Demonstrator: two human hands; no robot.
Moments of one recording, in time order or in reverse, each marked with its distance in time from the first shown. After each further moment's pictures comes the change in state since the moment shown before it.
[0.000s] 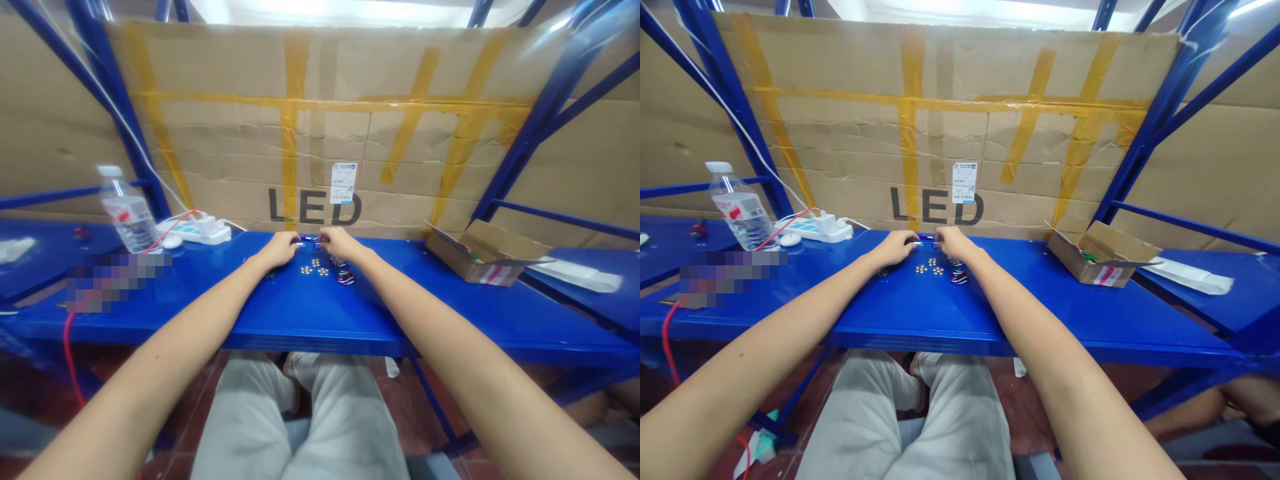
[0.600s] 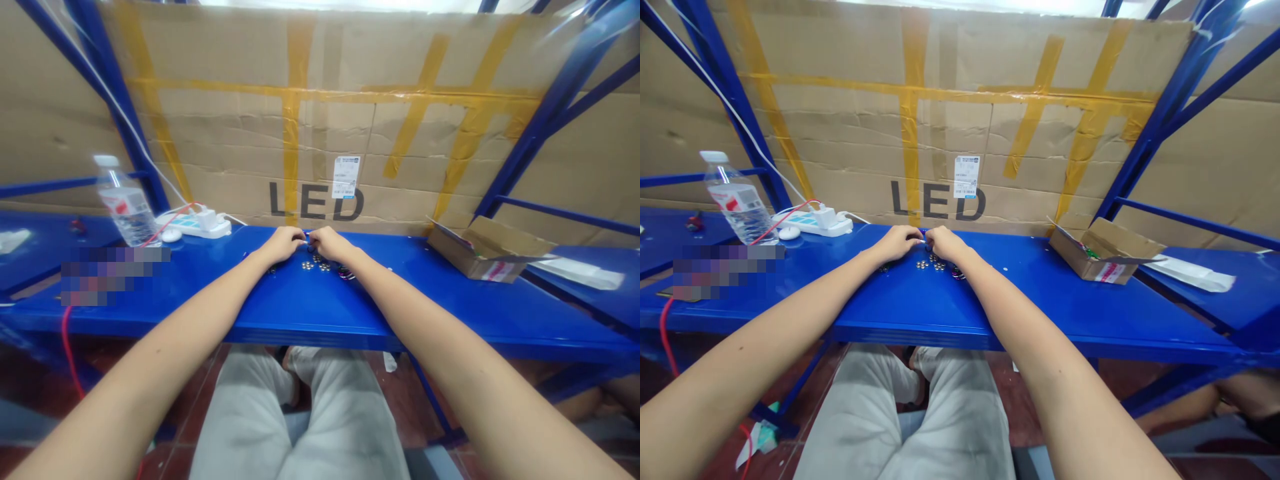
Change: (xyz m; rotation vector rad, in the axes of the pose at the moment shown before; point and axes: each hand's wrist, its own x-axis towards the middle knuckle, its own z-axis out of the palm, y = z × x) left_hand -0.001 0.000 0.003 -0.097 0.002 0.105; right_hand 0.001 -0.014 0.019 -0.039 -0.077 -0.103
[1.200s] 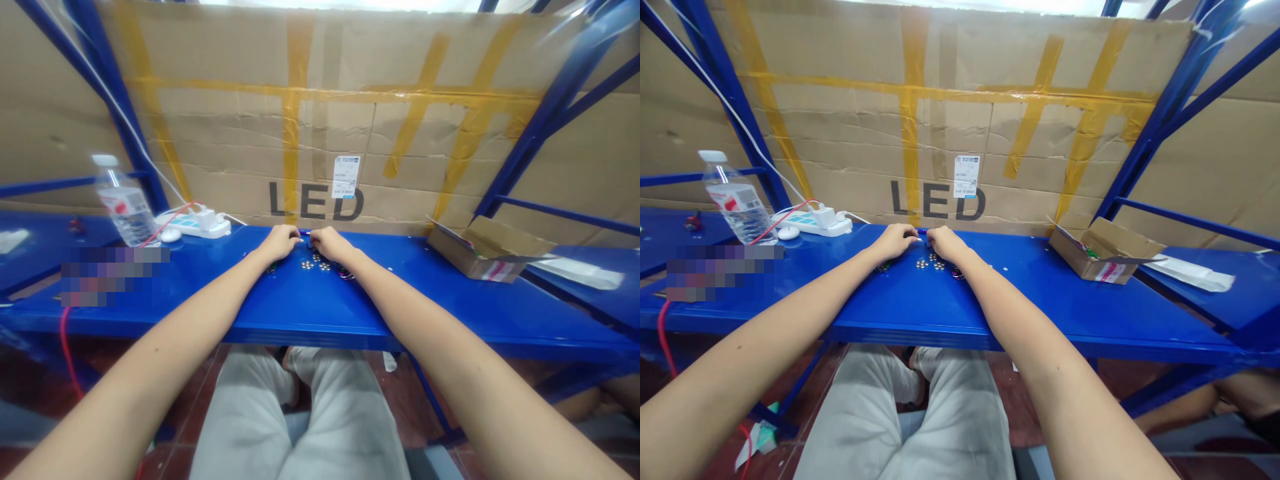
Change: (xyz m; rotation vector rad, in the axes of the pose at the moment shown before) left_hand 0.003 -0.009 0.001 0.032 0.089 -0.107; right_hand 0.002 0.006 0.006 -0.053 0.037 -0.003
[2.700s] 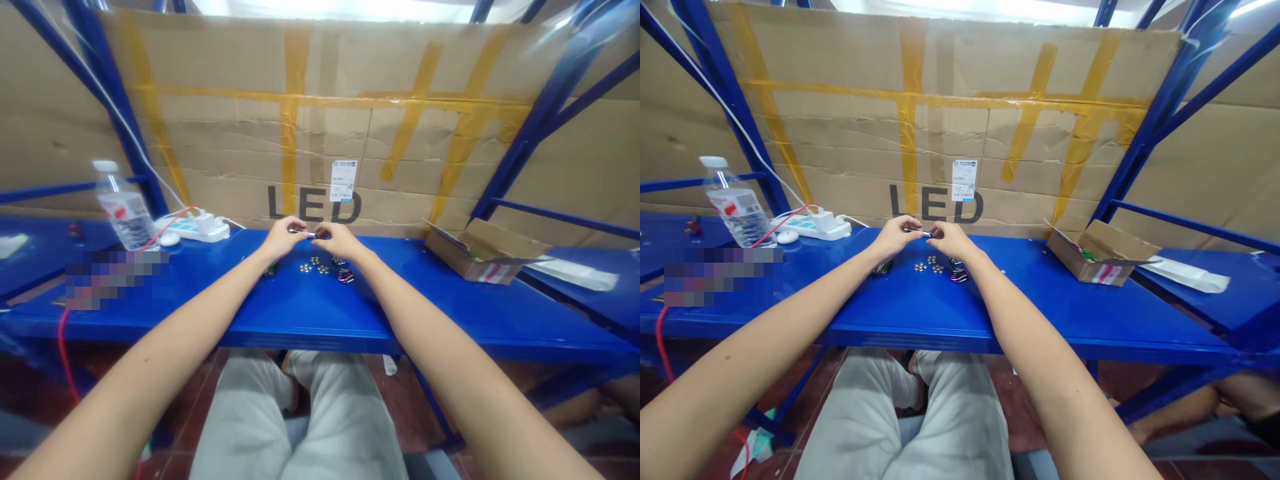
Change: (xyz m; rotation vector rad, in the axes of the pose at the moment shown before) left_hand 0.001 0.024 -0.002 -0.674 0.148 -0.057; right_hand -0.011 0.001 -0.024 0.362 0.186 0.047
